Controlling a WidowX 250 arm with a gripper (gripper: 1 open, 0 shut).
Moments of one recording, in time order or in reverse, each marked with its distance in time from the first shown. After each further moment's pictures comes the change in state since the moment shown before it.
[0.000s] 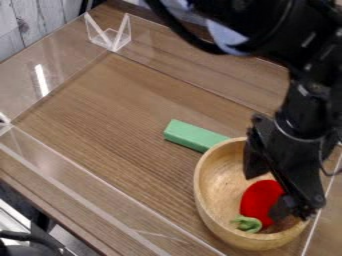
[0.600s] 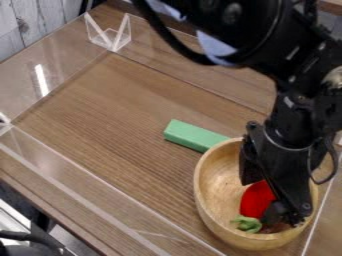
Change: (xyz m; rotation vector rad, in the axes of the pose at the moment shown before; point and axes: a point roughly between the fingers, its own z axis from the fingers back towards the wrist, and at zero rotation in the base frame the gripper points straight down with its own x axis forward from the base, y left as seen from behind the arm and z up) arm -0.002 -0.001 -0.014 -0.012 -0.019 -0.077
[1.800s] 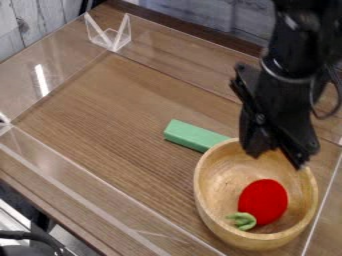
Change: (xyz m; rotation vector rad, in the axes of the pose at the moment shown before) arm 0.000 0.024 0.050 0.088 -0.001 0.157
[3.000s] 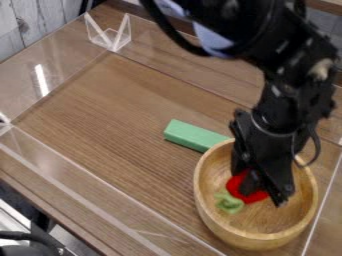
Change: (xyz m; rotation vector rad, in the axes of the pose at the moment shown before) arm -0.005 -0.001 -0.048 -0.020 0.022 -0.122
